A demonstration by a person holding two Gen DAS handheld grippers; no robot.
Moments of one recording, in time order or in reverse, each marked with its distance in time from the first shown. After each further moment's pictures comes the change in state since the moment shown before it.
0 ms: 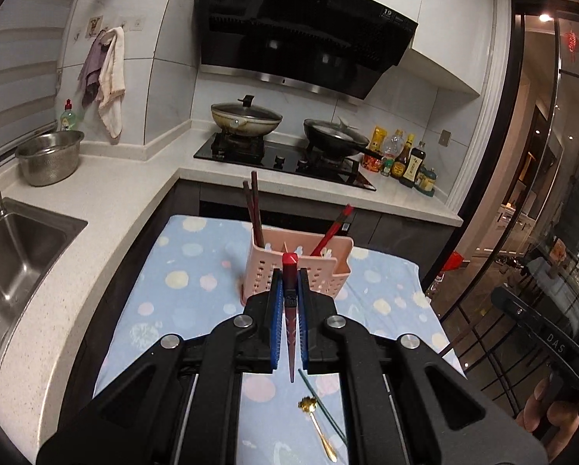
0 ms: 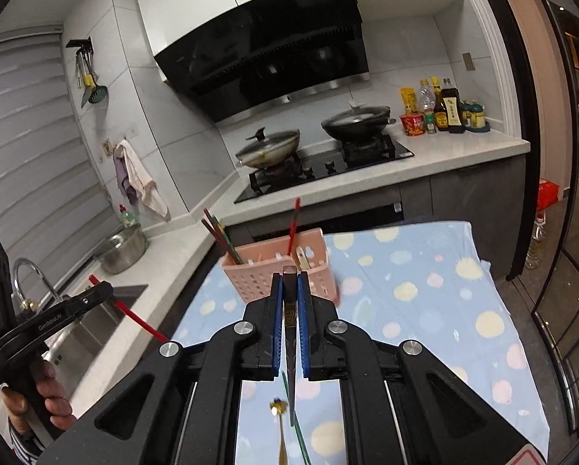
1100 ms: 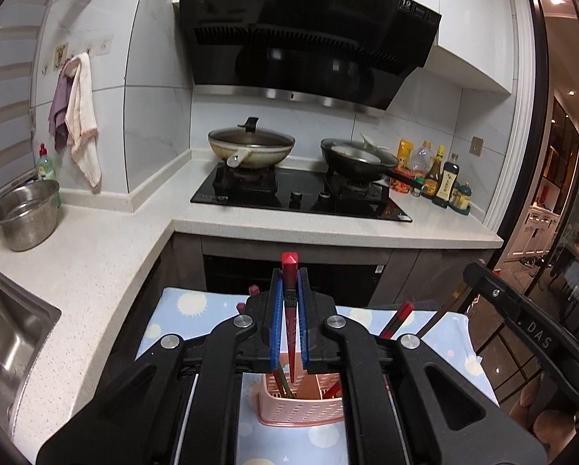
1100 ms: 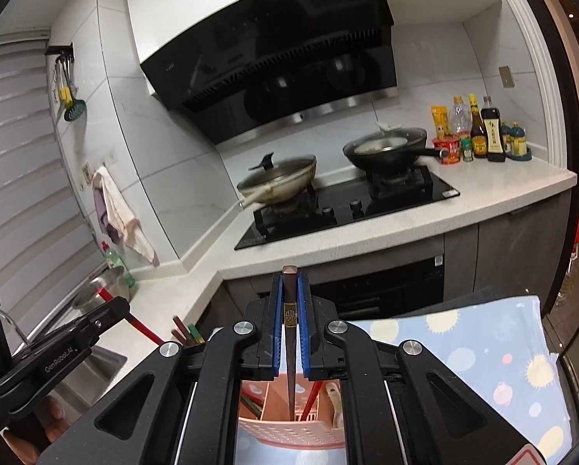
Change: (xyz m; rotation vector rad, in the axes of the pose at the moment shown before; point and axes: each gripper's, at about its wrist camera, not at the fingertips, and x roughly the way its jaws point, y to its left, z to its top) left arm 0.162 0.009 0.100 0.068 -0.028 0.084; right arm 0.202 0.022 0.094 -0.008 -0.029 0.008
